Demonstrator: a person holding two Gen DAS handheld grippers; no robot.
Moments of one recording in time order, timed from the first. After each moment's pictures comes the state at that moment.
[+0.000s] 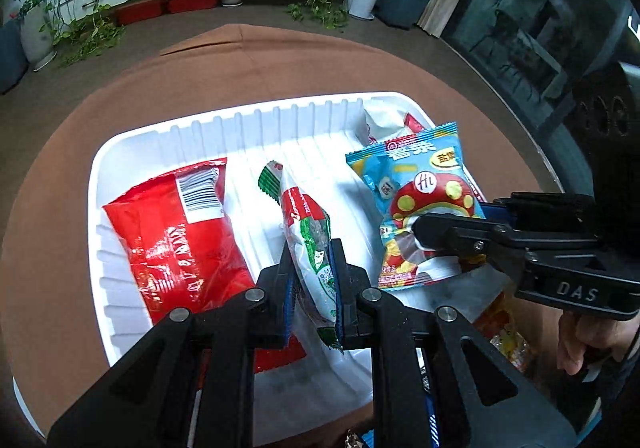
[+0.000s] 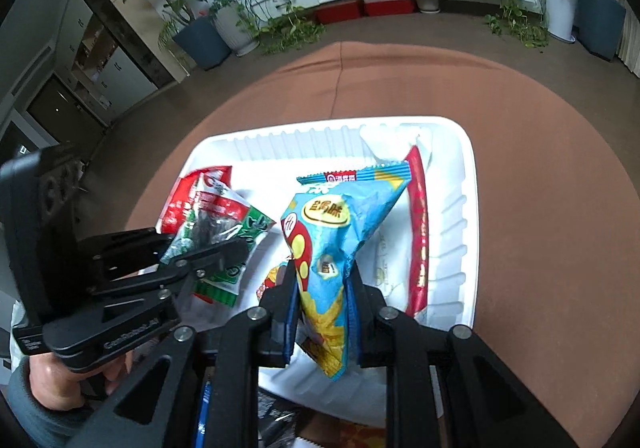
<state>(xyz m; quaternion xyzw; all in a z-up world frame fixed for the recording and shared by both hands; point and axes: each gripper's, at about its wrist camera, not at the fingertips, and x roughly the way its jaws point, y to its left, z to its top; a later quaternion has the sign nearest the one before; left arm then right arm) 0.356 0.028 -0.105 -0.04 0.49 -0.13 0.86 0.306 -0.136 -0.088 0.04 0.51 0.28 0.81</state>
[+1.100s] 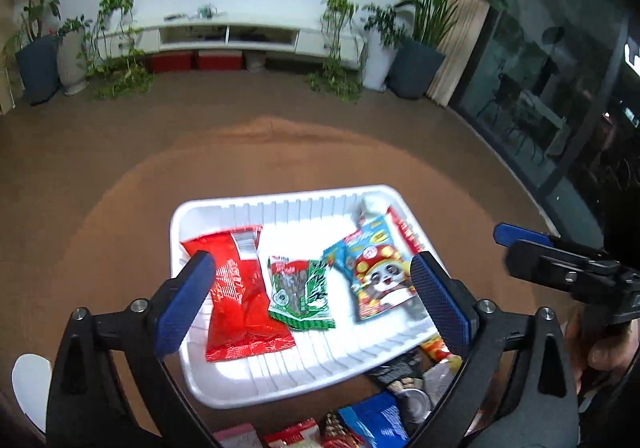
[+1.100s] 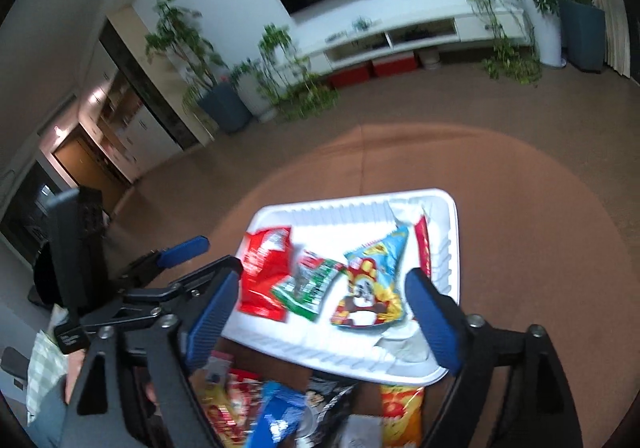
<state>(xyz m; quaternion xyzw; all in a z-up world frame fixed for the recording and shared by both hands) 0.295 0.062 -0.004 -0.09 0.37 -0.10 0.92 0.235 -0.173 0.018 0.12 0.39 0.31 0.86</state>
